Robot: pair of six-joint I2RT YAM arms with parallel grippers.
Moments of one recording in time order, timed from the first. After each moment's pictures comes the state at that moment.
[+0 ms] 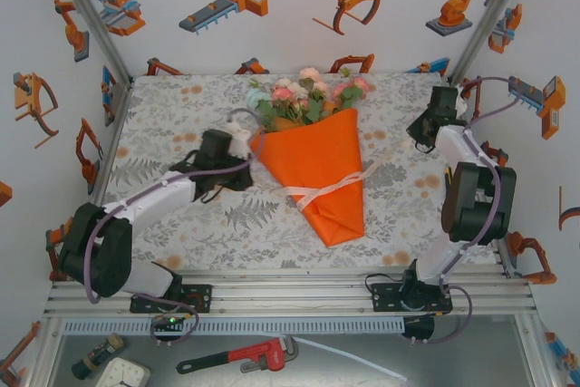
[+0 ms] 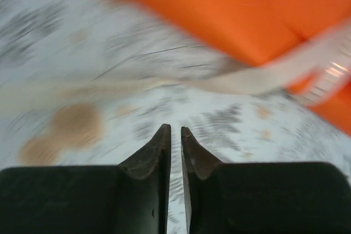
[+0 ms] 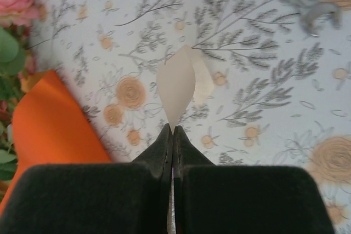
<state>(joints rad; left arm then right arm) -0.58 1.42 0.84 -0.19 0.20 -0.07 -0.12 1.73 1.22 -0.29 0.02 0.62</state>
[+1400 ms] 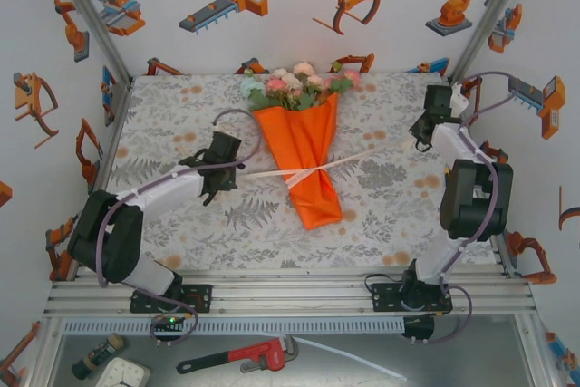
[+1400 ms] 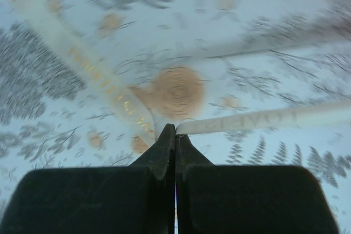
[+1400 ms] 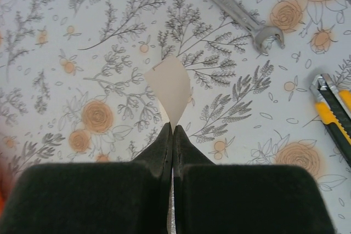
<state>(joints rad) -0.52 1.49 0.86 -0.36 -0.34 -0.36 -0.10 1.76 1.25 -0.32 0.25 0.57</state>
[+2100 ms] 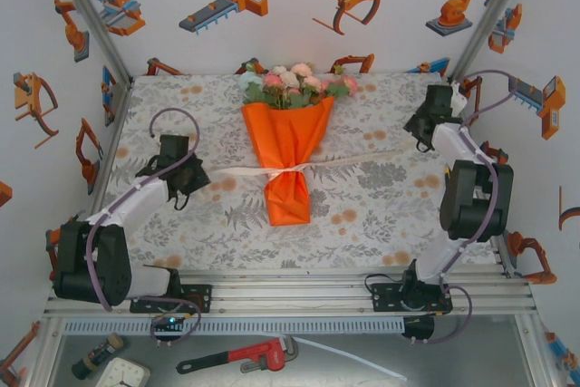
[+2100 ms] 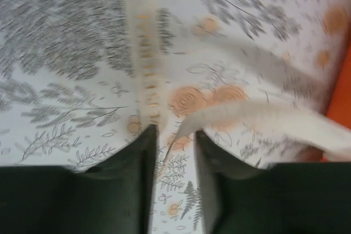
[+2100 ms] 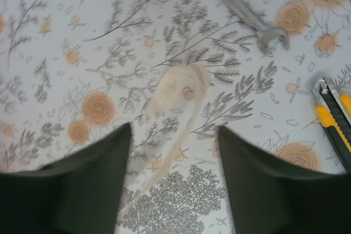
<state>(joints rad) -0.23 1.33 0.74 -0.30 -0.07 -0.56 -0.08 1.73 1.24 -0.31 0.19 0.49</state>
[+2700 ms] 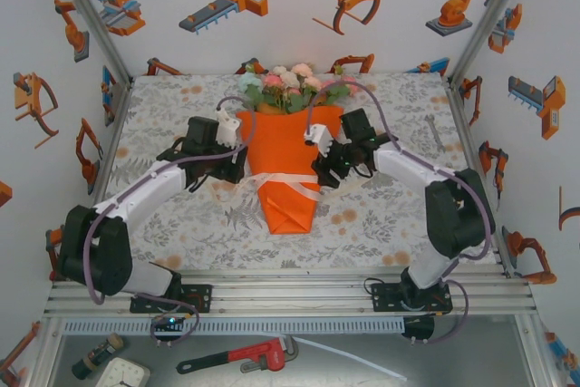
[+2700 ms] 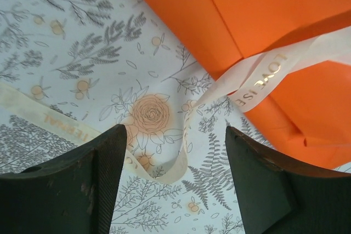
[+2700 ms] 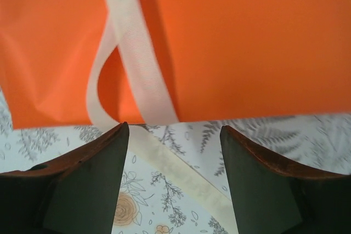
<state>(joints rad) -0.43 1.43 0.93 -0.35 0.10 0.05 0.45 1.69 1.12 -0.46 -0.53 -0.68</state>
